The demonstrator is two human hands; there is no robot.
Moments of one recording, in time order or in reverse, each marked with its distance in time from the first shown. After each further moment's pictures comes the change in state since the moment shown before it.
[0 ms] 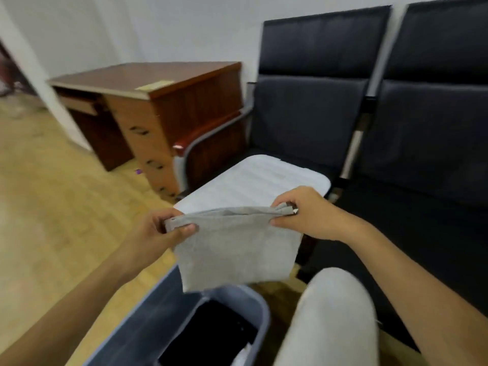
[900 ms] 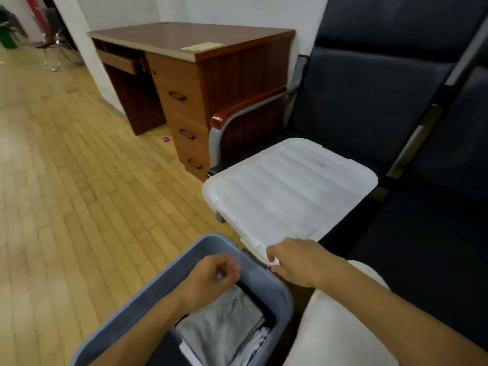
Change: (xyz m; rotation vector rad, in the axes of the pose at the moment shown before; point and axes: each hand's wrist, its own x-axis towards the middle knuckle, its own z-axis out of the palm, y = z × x) left_hand -0.051 -0.131 0.042 0.155 -0.185 -0.196; right_hand 0.031 0.004 0.140 -0.629 -0.470 0.030
